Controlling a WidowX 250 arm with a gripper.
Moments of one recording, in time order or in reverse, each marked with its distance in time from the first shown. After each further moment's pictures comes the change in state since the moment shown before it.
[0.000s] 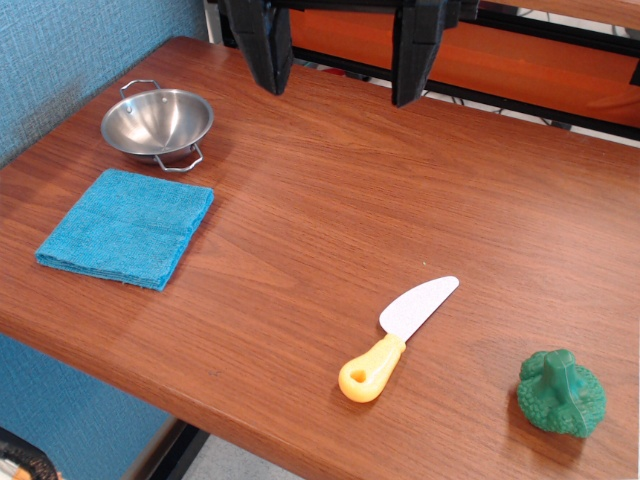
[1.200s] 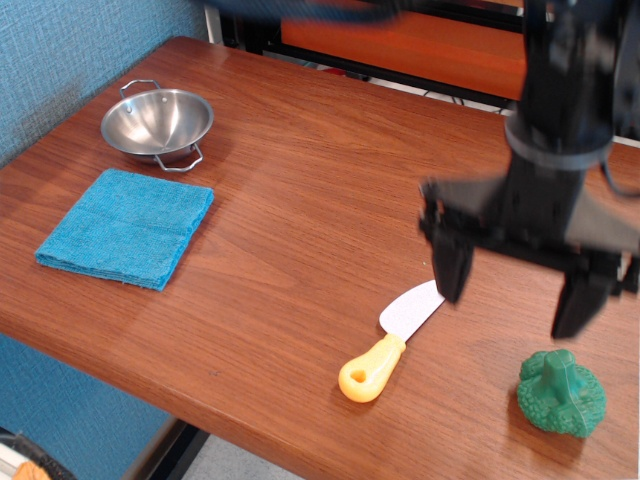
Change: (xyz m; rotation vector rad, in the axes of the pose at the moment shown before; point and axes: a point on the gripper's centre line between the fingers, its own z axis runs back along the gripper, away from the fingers) arm -0.048 -0.097 -0.118 -0.074 0.173 -0.265
